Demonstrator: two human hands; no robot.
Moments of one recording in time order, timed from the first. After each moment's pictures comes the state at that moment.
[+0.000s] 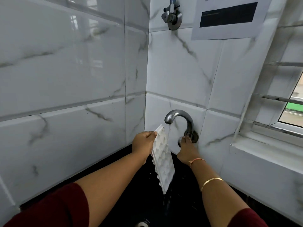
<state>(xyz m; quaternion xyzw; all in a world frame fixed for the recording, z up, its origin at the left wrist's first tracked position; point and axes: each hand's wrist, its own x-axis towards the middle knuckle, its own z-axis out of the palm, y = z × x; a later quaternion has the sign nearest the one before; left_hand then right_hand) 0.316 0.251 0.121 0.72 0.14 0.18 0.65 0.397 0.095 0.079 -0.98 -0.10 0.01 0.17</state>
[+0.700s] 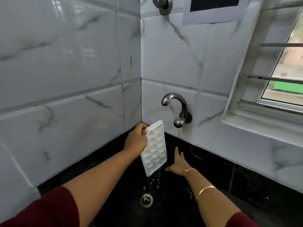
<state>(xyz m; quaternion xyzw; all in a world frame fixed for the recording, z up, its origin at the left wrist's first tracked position) 0.253 0.267 0.109 0.87 0.09 0.15 0.47 0.292 0.100 0.015 -0.92 -0.03 0.19 0.34</state>
